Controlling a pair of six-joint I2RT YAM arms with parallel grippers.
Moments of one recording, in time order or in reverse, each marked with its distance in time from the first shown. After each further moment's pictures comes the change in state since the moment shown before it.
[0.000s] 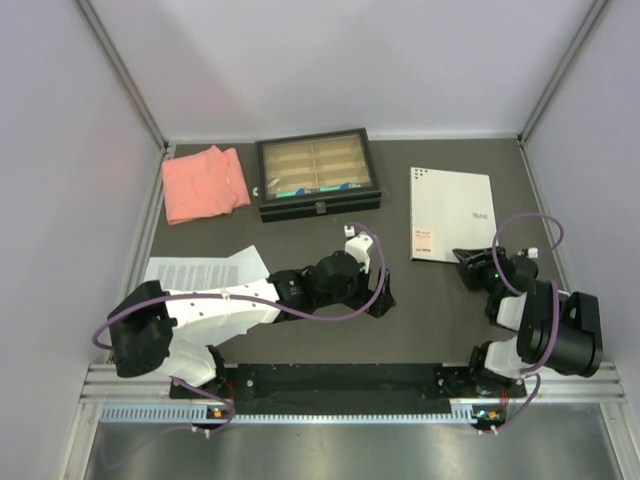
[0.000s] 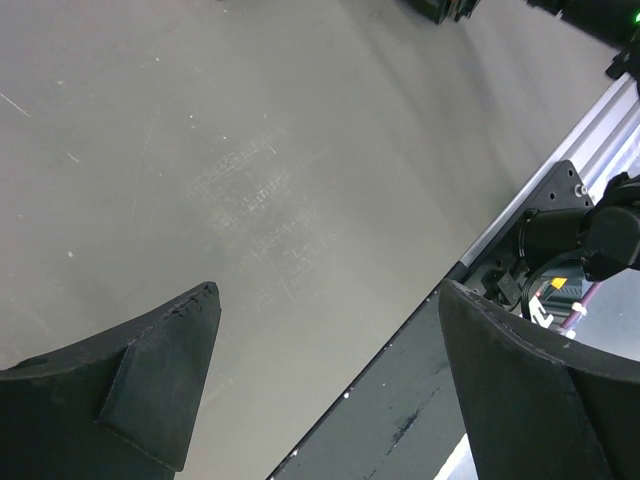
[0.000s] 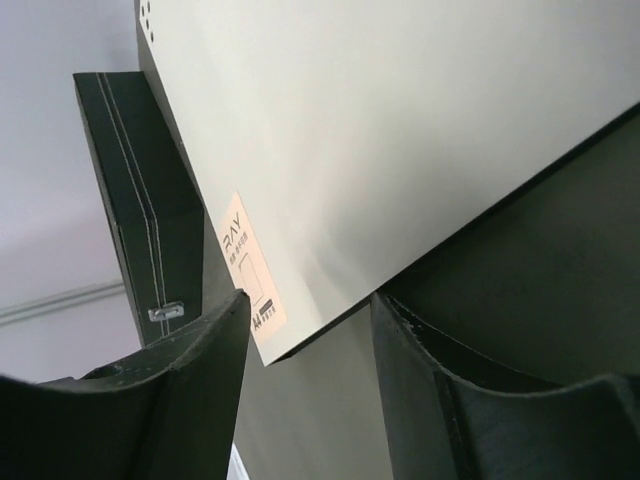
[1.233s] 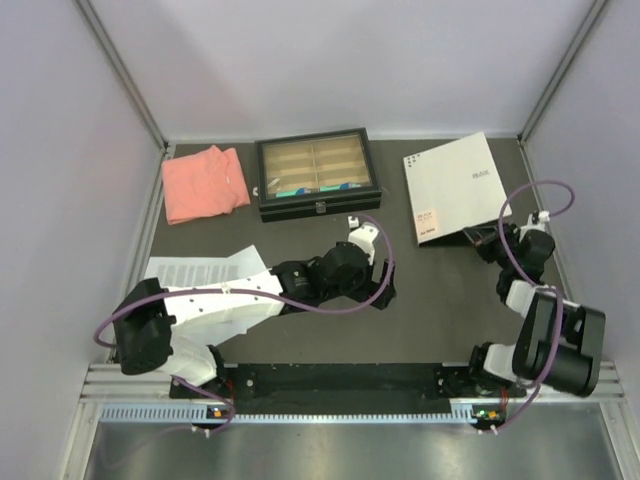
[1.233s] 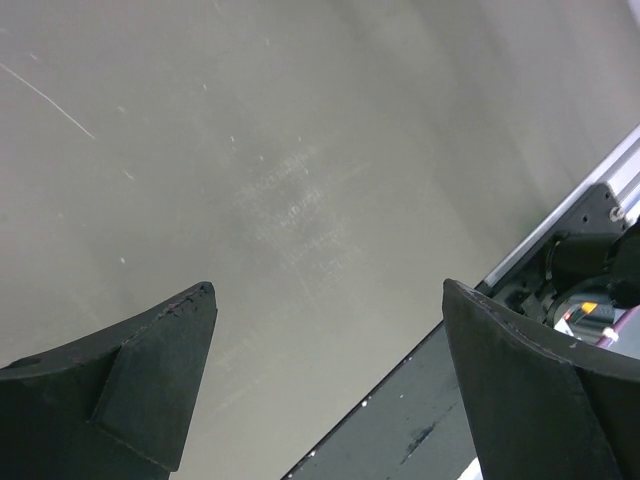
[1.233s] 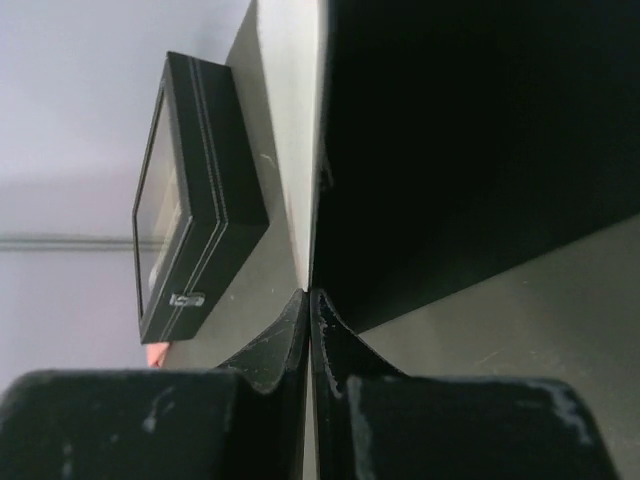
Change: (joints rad) left arm -0.002 0.038 0.122 -0.146 -0.077 0.033; right arm -0.021 -0.037 0.194 -0.088 -0.090 -0.158
